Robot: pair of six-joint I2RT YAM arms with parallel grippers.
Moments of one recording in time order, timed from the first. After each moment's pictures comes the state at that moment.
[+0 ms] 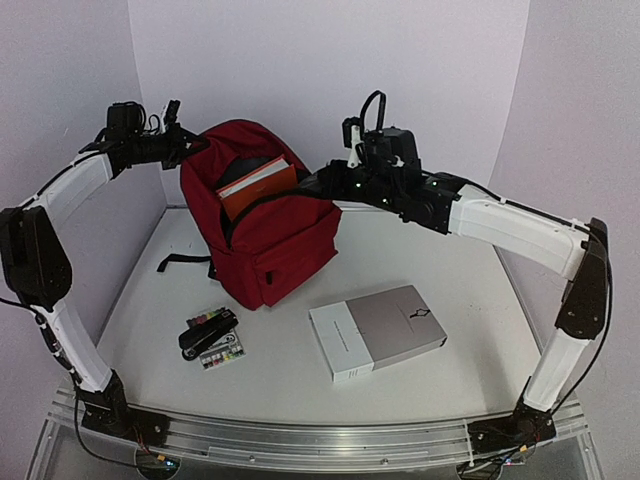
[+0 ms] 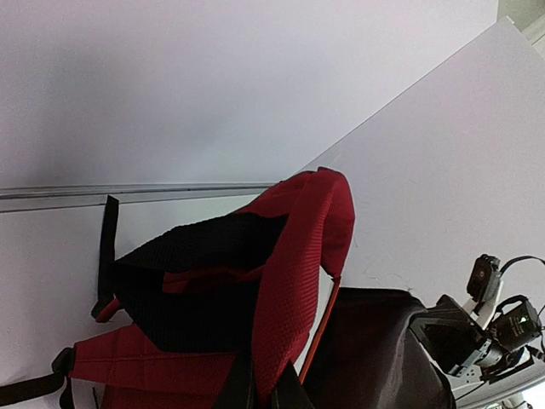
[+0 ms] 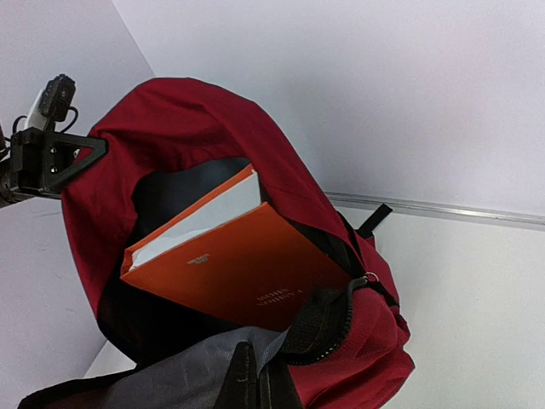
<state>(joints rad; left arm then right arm) -0.06 1.73 1.71 -0.29 0.88 -0.53 0.86 1.78 1.68 -0.16 0.21 0.44</state>
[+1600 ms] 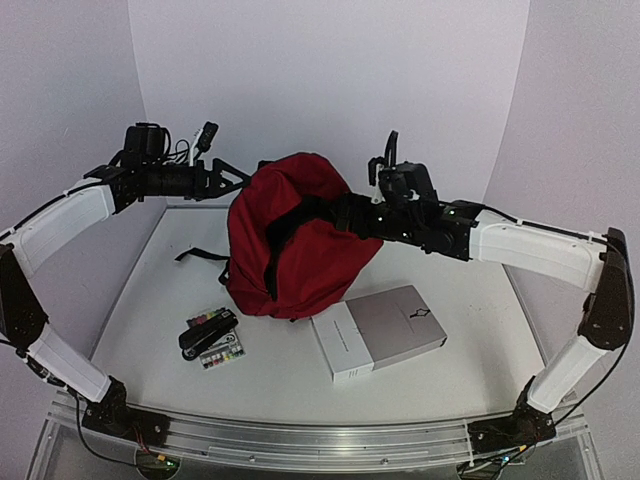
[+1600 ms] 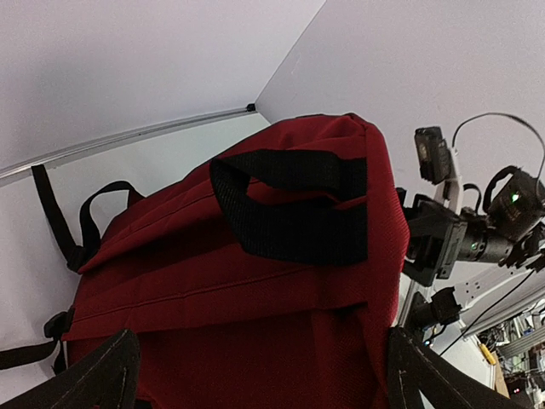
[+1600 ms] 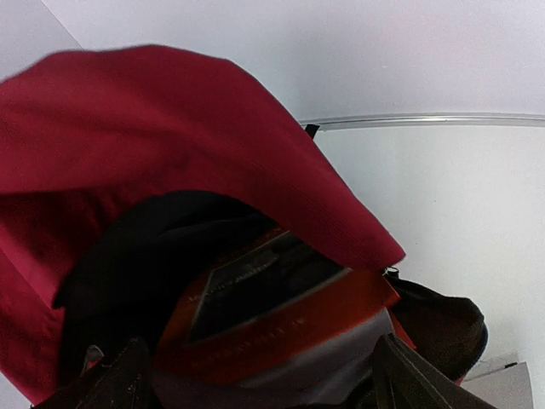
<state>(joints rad) -0.35 1.46 1.37 -0.32 0.73 -0.25 0.85 1.61 1.37 -0.19 0.26 0.60</state>
